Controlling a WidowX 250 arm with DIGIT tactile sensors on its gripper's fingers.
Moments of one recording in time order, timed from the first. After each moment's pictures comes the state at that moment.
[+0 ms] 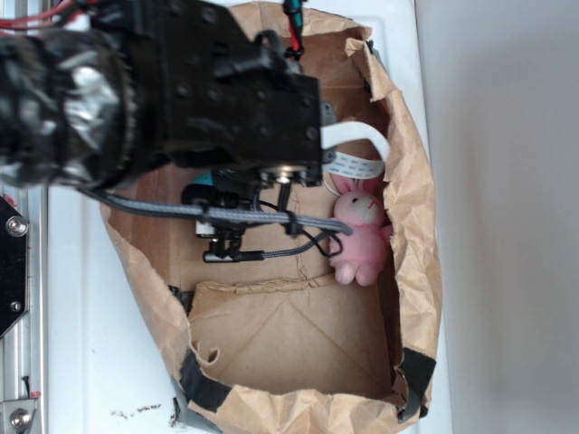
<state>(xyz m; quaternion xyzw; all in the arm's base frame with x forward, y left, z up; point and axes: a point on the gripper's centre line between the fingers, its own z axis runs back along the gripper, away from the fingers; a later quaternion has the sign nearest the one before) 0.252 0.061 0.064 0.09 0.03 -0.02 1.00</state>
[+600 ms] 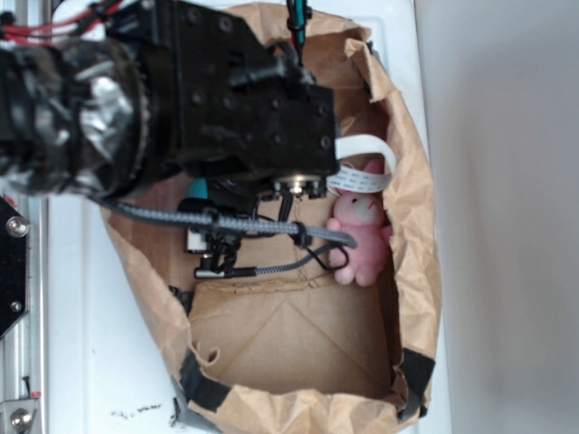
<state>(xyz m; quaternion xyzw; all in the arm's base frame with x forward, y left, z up) 0.242 0.050 0.070 0.06 0.05 -0.03 1.00</state>
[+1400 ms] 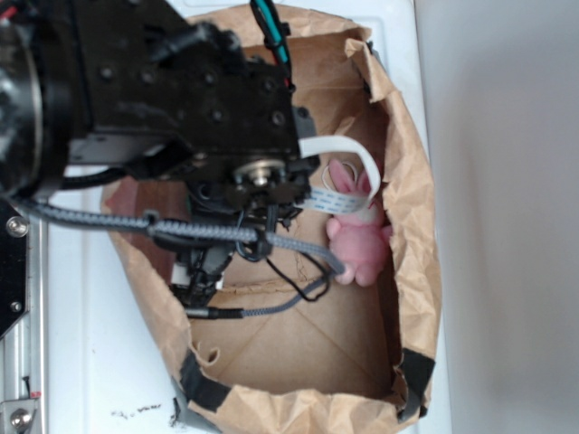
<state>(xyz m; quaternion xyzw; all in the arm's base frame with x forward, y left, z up) 0.242 0.036 0.084 -0.02 0.00 -0.06 1.00</state>
